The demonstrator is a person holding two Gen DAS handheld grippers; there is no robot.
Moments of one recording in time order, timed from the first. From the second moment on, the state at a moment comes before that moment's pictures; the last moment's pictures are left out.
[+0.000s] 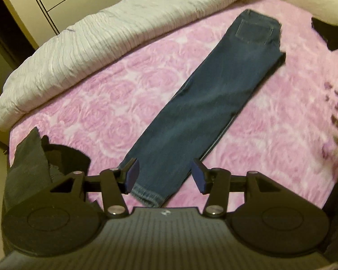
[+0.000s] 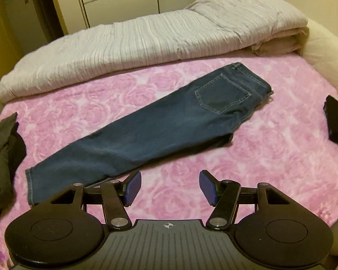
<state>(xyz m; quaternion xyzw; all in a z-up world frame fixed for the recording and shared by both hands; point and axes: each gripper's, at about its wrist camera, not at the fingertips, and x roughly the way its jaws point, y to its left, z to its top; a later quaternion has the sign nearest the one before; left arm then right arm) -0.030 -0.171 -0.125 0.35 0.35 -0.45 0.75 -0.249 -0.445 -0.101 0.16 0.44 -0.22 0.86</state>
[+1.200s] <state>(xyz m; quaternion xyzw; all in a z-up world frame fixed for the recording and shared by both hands) -0.045 -0.110 -0.162 0.27 0.47 -0.32 0.78 -0.142 -0.402 -0.198 0.11 0.56 -0.03 0.82</state>
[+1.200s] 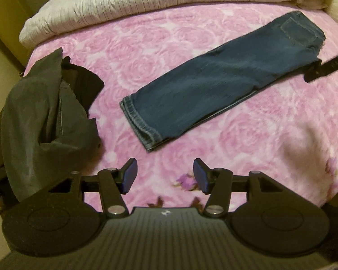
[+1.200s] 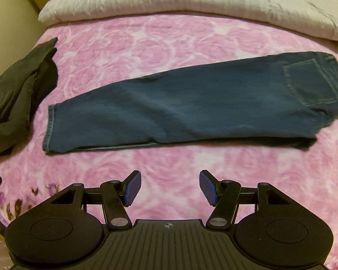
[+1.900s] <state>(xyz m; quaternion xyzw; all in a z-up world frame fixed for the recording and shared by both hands) 0.023 -0.005 -0.243 0.27 0.48 -0.33 0.77 -0.094 -0.110 -0.350 -0.28 0.38 0.27 0.84</state>
